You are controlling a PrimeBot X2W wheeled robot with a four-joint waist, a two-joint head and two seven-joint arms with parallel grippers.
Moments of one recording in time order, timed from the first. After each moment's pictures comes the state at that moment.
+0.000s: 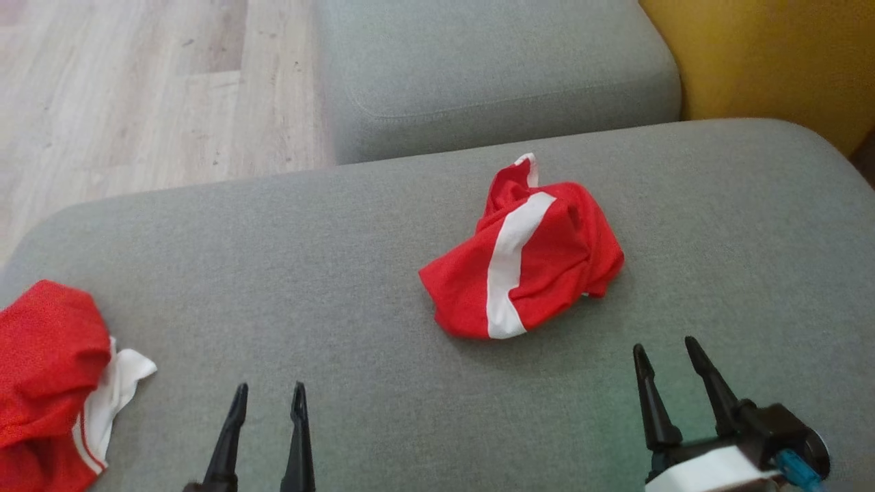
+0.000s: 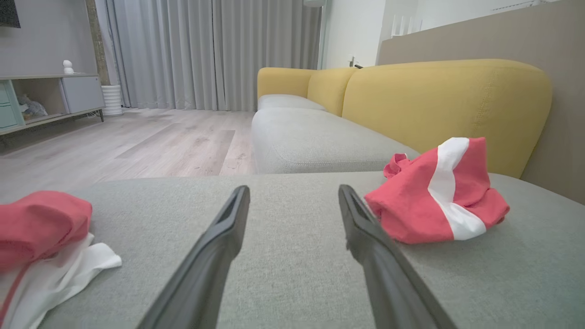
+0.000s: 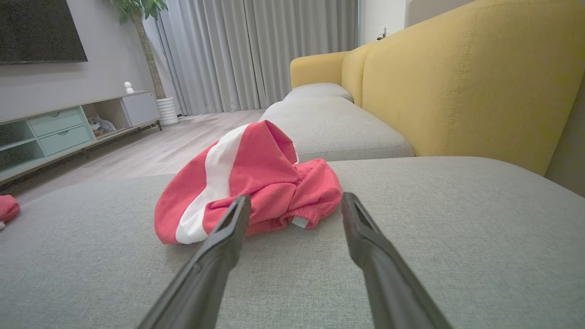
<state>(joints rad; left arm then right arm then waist) 0.22 0.05 -0.19 0.07 -0.15 0.05 -0.25 0.12 -0.05 0.09 0.22 0.10 0.13 -0.26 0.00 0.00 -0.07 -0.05</state>
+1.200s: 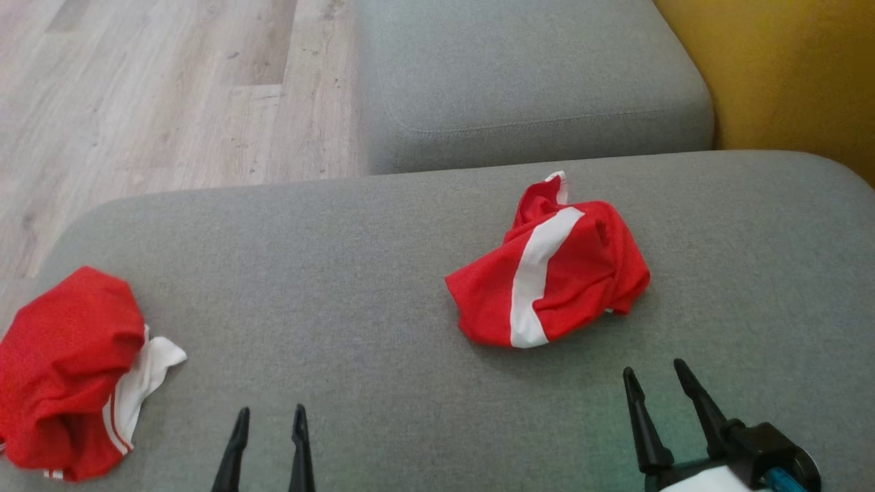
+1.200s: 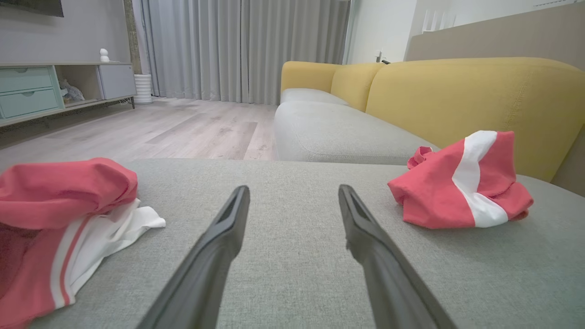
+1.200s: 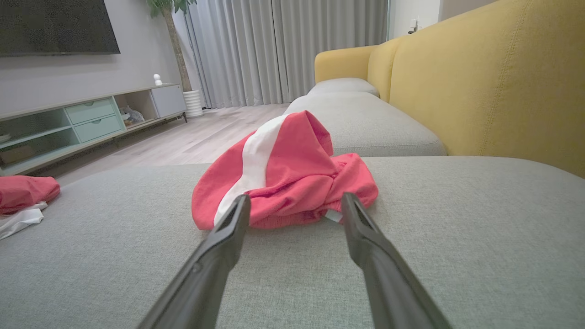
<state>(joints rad) 0.25 0.05 -0.20 0.10 -0.18 0.07 -0.25 0.17 -0.04 0.12 0.22 0.10 0.13 -0.26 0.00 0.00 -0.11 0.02</state>
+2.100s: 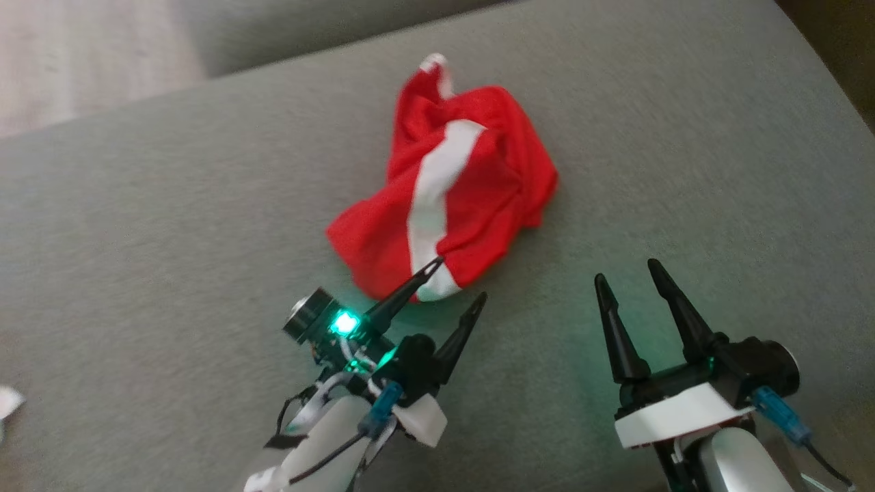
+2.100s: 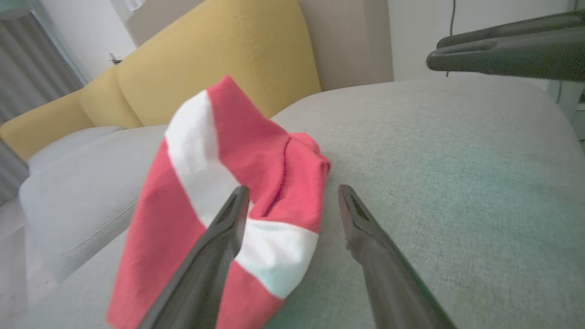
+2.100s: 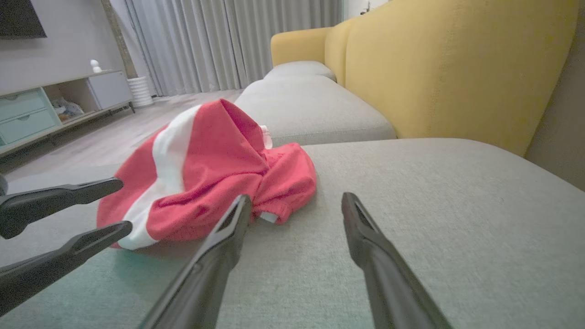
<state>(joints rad) -0.40 0.05 -0.65 0.53 0.13 0.00 -0.25 -0.03 -0.06 0.20 0.18 0.11 0.13 -0.26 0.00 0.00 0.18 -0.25</state>
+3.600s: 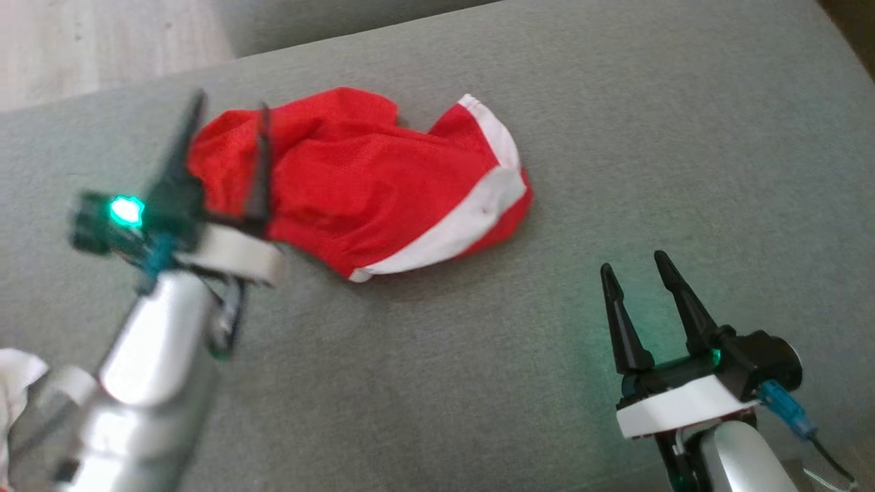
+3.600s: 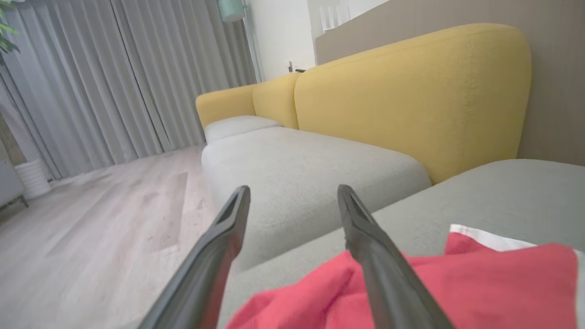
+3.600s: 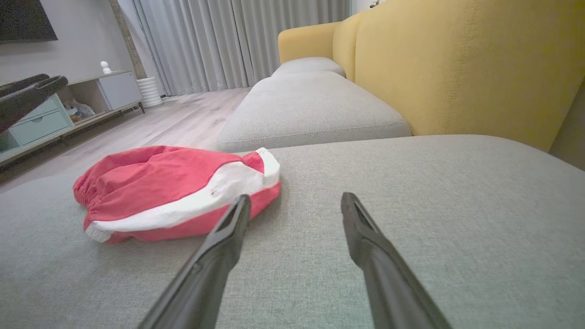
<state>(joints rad) -0.62 0.28 -0.42 0.51 -0.27 0.08 -0.24 -0.05 -0.05 0.18 0.18 0.12 0.13 -0.26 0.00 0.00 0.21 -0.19</state>
